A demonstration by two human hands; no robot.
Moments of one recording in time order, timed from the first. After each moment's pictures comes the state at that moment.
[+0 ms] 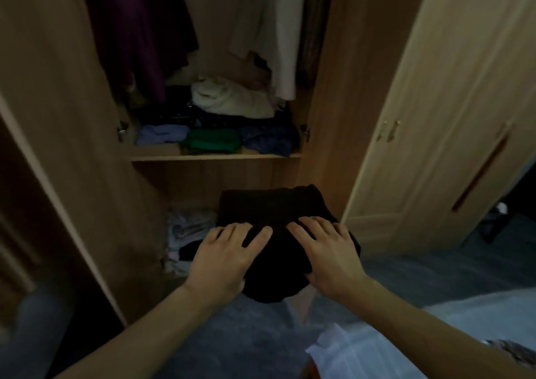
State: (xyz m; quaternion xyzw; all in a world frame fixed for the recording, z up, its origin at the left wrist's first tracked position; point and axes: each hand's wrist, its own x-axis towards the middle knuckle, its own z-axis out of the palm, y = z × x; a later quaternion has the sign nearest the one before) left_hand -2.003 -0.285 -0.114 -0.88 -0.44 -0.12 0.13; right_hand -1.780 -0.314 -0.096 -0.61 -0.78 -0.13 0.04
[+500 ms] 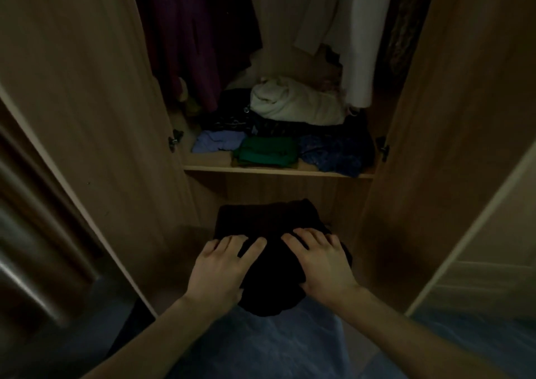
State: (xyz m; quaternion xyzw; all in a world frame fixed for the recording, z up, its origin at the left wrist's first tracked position) left_hand -2.012 -0.148 -0.132 -0.79 -0.60 0.00 0.10; right_hand -1.793 -0.094 -0.148 -0.48 -0.87 -0.05 0.07
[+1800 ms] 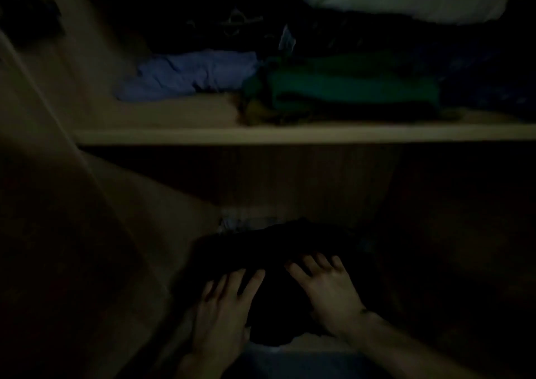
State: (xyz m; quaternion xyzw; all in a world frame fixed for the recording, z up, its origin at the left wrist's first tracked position) left_hand -2.195 0.285 -0.563 -0.80 -0.60 -0.04 0.02; right_hand -1.980 0.334 -0.539 -0.50 -0.87 -0.02 -0.04
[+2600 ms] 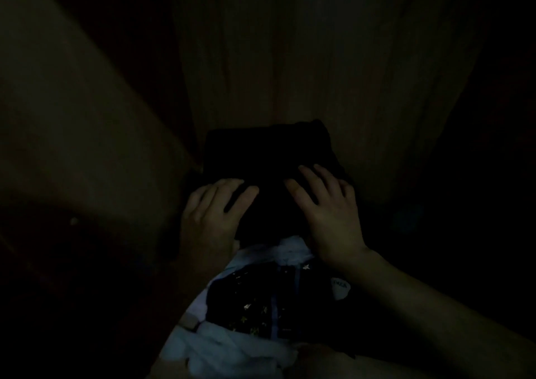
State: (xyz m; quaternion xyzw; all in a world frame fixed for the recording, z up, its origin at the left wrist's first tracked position) left_hand -2.230 0.490 -0.841 -0.79 -0.46 -0.33 0.23; right_hand -2.000 0.501 -0.818 -0.51 -0.82 -0.18 0.20
